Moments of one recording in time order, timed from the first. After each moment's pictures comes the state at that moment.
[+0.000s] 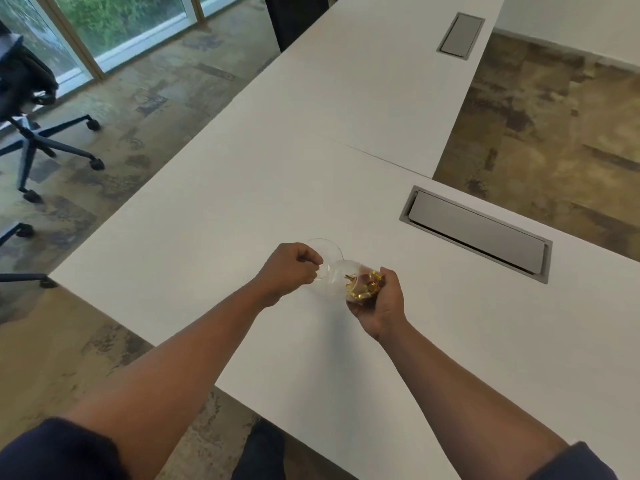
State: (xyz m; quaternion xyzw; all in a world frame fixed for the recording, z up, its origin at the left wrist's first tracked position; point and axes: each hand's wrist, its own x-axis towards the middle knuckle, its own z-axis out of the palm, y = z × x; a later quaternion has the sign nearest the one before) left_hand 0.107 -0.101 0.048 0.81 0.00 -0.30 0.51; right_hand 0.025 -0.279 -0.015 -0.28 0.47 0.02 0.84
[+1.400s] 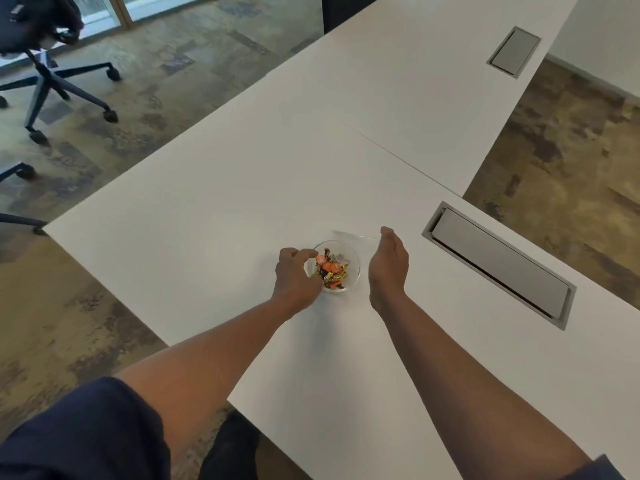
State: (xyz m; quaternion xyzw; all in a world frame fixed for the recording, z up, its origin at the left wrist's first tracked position) left_hand 0.109 -0.104 -0.048 0.85 0.07 -0.18 0.49; right_hand 0.106 -0.256 0.018 -0.67 0.41 -0.06 0.62
